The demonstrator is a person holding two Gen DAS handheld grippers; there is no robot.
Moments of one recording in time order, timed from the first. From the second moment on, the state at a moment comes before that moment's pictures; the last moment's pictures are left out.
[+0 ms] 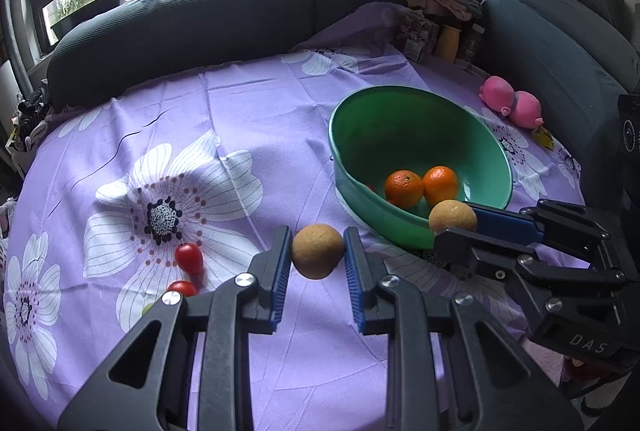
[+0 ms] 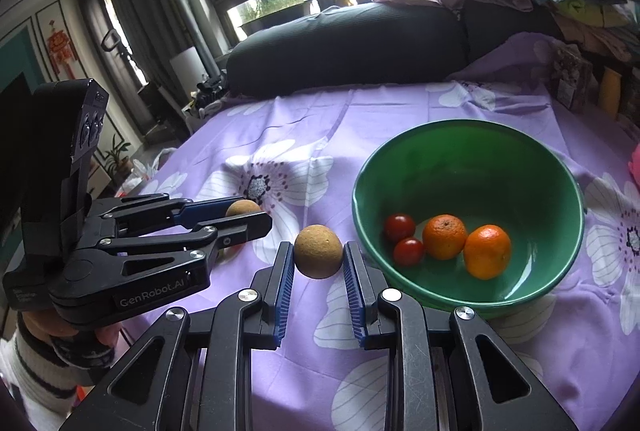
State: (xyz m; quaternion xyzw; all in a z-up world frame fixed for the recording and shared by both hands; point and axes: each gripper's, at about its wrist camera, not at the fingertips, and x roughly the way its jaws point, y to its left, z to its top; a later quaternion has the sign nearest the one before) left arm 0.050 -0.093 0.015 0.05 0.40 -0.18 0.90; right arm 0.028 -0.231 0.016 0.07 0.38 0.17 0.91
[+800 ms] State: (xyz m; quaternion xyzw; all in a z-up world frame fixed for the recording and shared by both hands) left arm 0.105 -0.178 -0.011 0.09 0.43 -0.24 0.87; right arm 0.056 -0.302 0.003 0.08 0.39 0.07 0.92
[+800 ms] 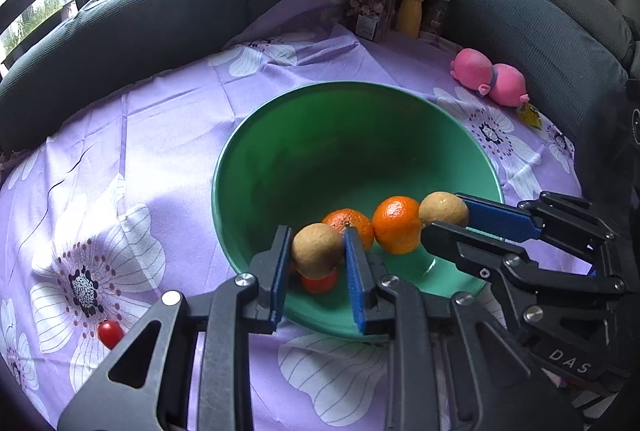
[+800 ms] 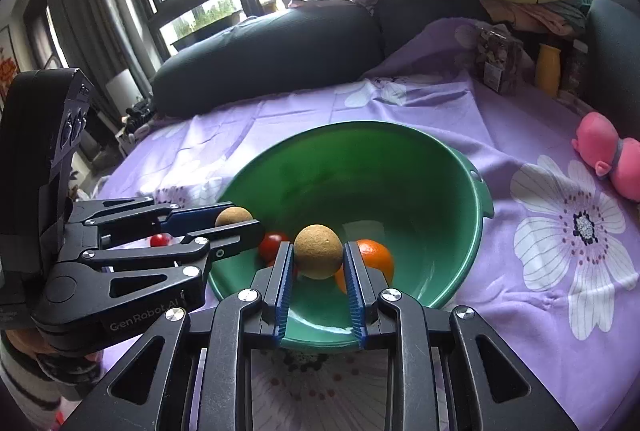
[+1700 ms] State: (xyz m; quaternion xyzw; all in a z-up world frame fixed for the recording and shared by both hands) left arm 0.075 -0.148 -0.002 0.09 0.43 -0.21 0.87; right arm 0.035 -0.298 0.018 0.09 0.39 0.06 0.92
